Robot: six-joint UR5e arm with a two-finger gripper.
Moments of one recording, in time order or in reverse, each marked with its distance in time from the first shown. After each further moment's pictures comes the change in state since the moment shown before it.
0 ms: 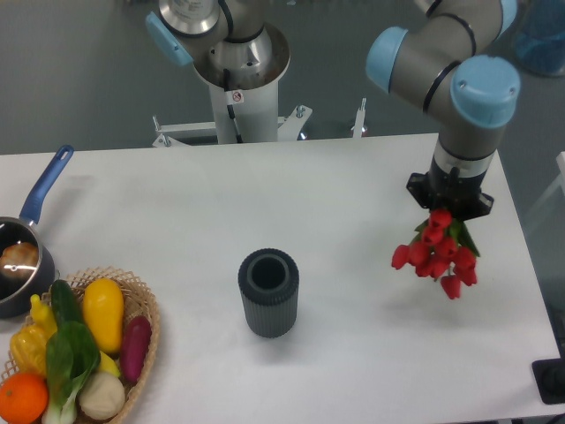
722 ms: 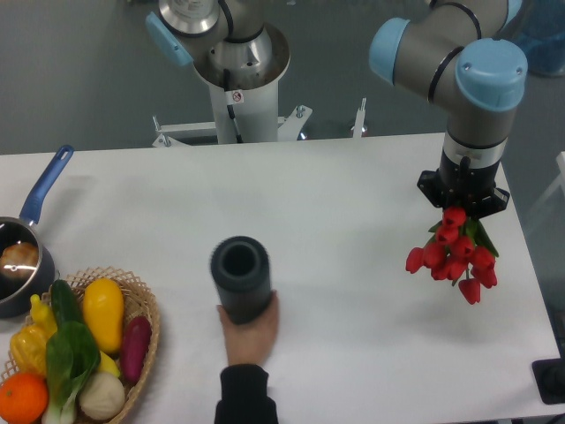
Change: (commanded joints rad) arm -0.003 0.015 0.117 0.023 -0.015 0.015
